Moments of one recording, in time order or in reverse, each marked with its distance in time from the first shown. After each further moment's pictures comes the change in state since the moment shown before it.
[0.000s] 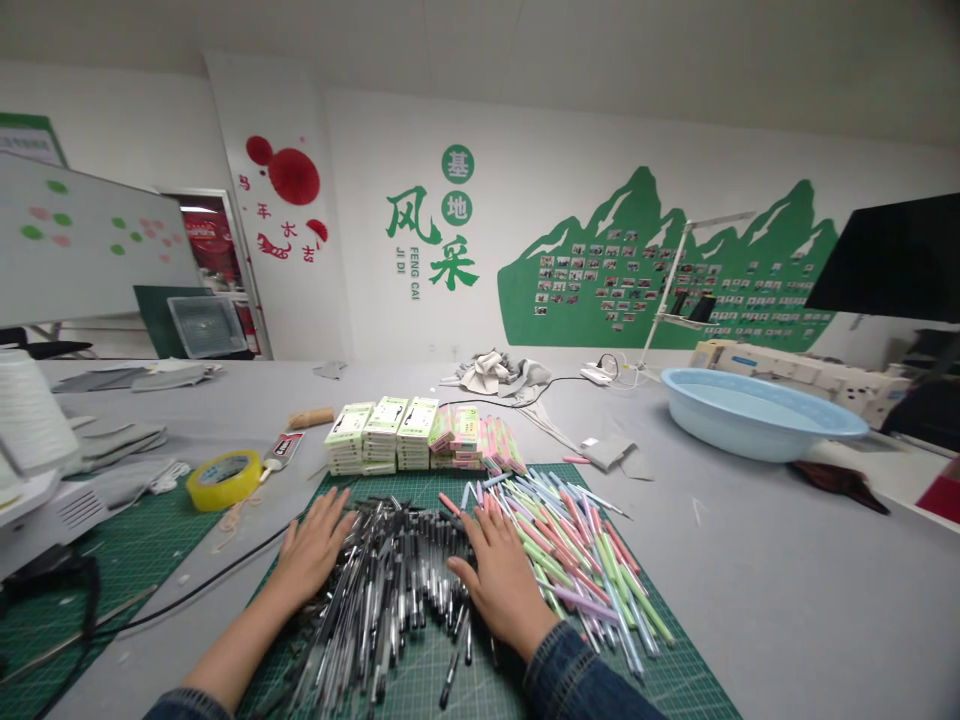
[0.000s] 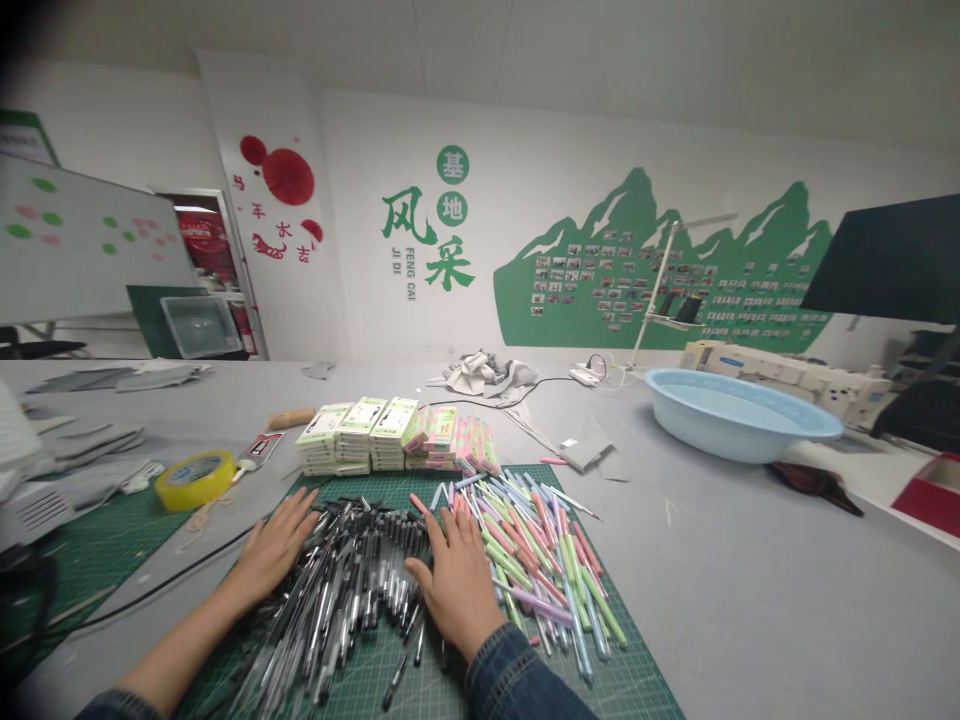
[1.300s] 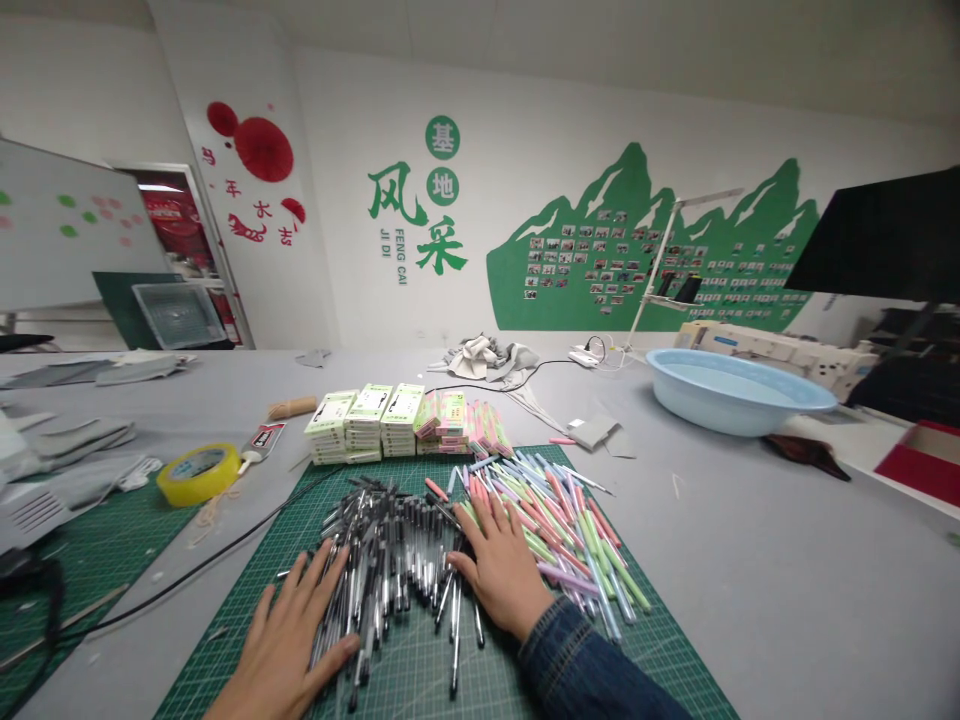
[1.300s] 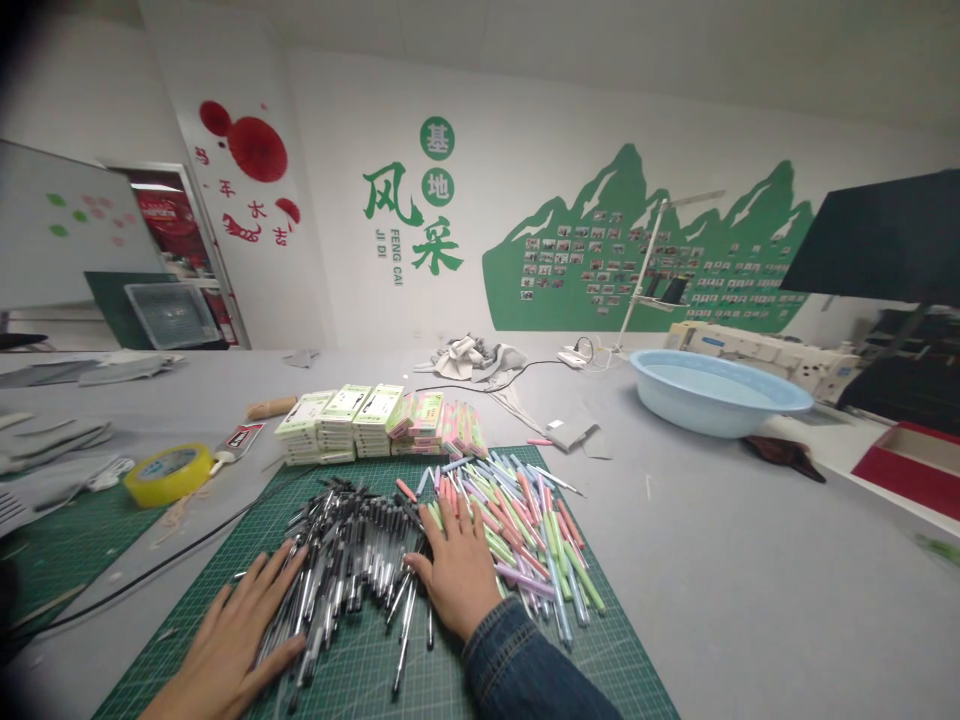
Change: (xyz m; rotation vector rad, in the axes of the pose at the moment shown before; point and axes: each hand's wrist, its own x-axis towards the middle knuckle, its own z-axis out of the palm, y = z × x) left_hand -0.110 0.024 0.013 0.200 0.025 0.239; right_hand -0.013 0.022 -0.002 -0.098 -0.126 0.025
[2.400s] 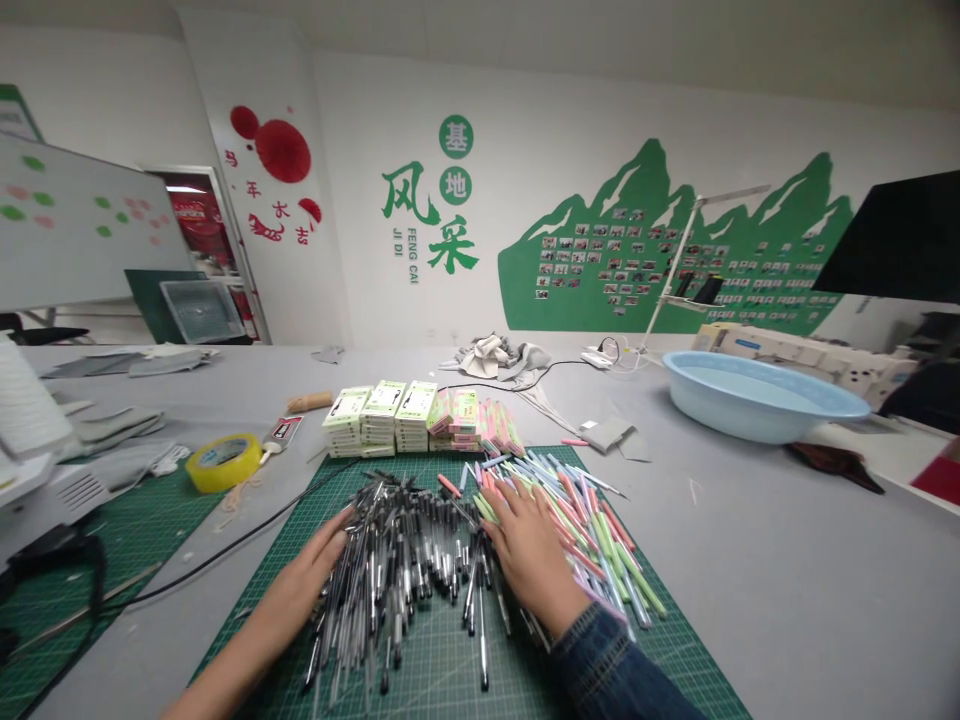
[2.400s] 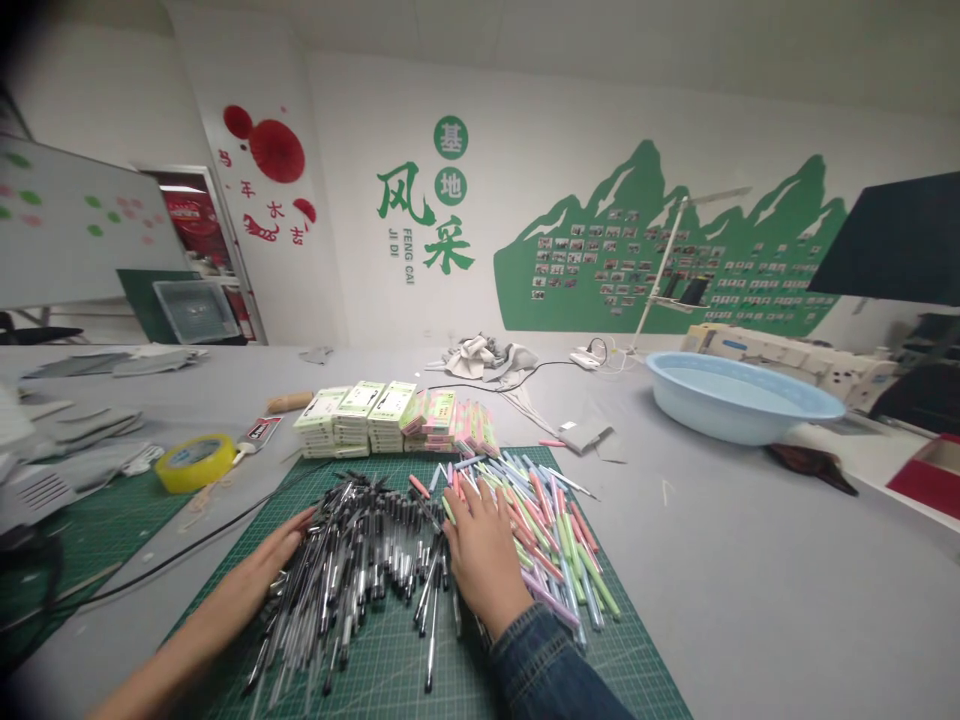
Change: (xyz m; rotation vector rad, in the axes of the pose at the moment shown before) left_hand 0.042 -0.008 -0.044 -0.804 -0.106 -0.289; right_hand 0.004 -0.004 -0.033 0.004 0.131 0.015
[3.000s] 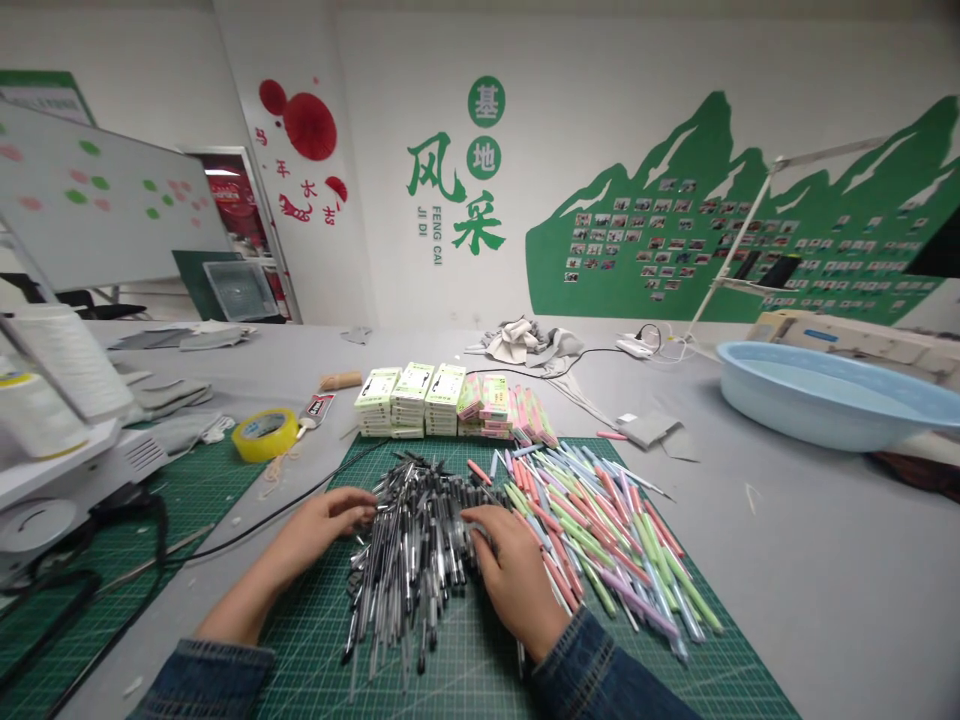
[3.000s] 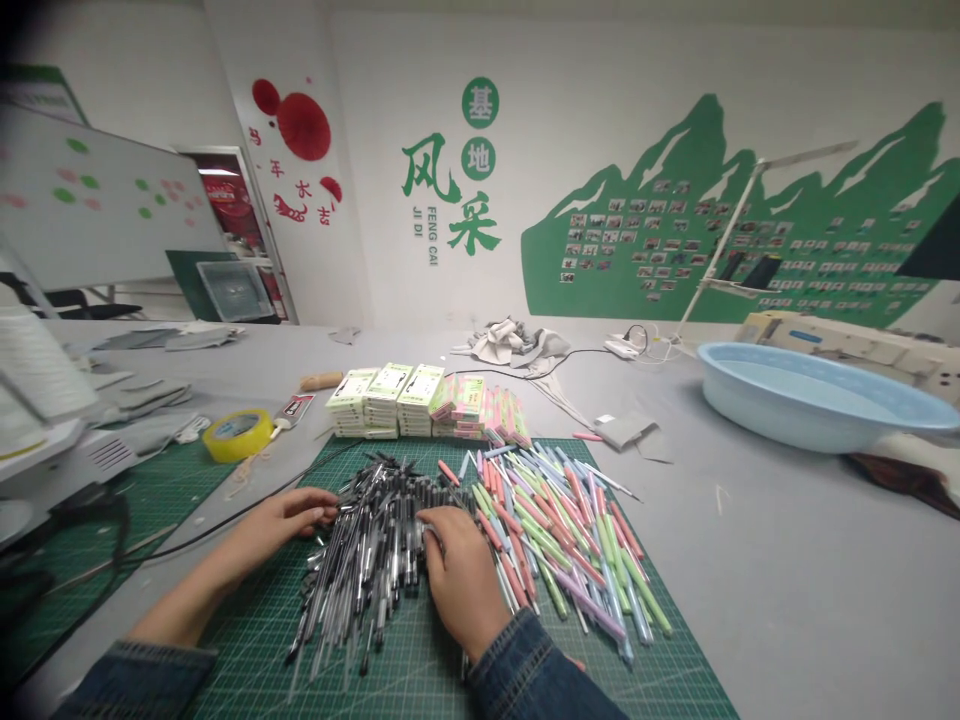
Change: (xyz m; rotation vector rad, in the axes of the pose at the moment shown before) left_hand 0.033 -0.008 -0.042 -0.180 -0.168 -0.017; right_hand -0.002 -0.056 0.042 0.577 0.106 -0.083
